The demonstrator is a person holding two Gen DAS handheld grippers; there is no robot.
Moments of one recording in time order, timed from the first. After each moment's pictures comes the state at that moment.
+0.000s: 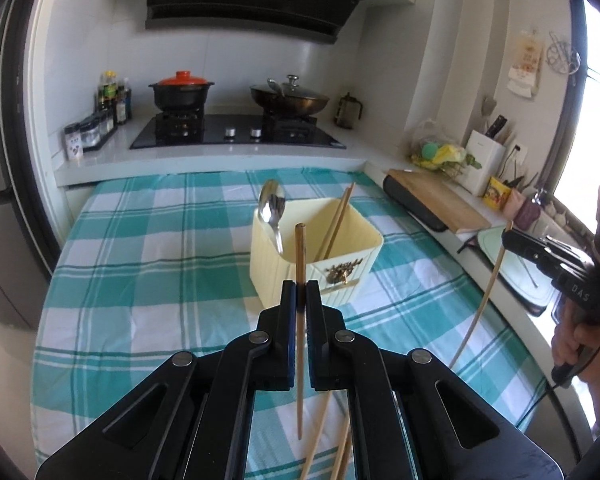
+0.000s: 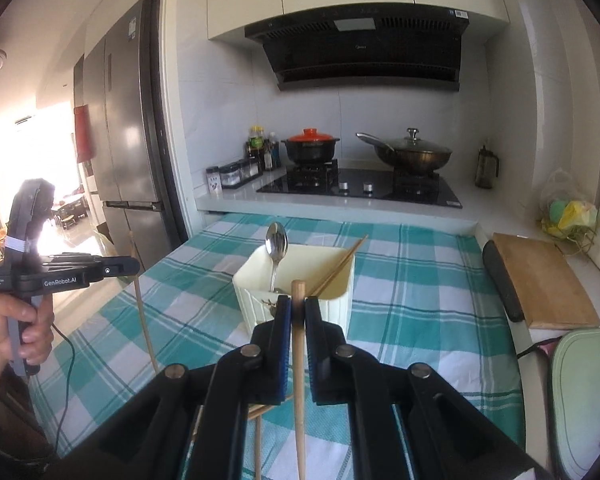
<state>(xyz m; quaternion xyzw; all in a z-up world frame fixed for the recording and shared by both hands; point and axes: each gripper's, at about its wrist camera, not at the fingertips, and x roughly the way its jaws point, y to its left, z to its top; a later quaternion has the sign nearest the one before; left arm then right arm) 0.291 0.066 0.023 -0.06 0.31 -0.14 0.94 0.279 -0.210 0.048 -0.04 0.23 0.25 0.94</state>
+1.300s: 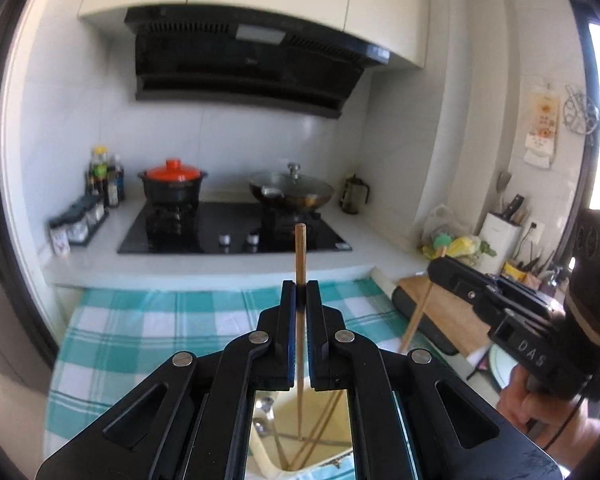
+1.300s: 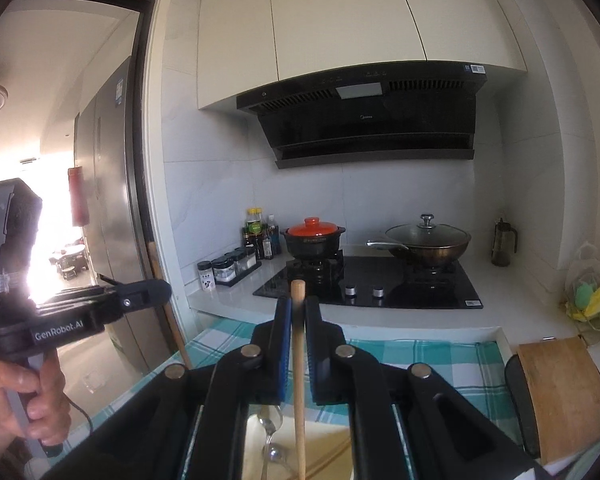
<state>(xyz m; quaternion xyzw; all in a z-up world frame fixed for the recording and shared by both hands) 0.428 0.042 0.118 -0.07 0.22 -0.12 0.97 0.435 -0.142 0.137 0.00 0.14 0.27 0.95</state>
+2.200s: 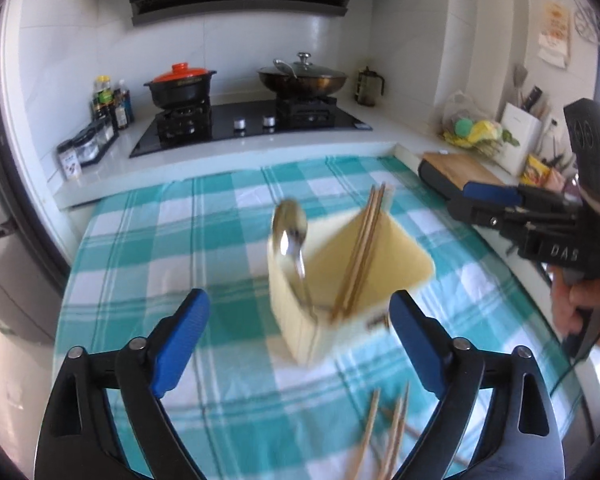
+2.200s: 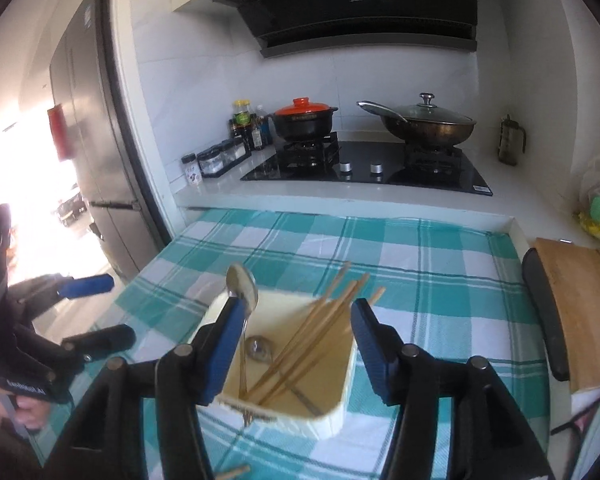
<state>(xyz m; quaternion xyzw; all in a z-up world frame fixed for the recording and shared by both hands) 0.358 0.038 0.012 0.01 0.36 -0.09 0.93 0.426 -0.161 0.036 -0.05 0.32 0.26 0.91</state>
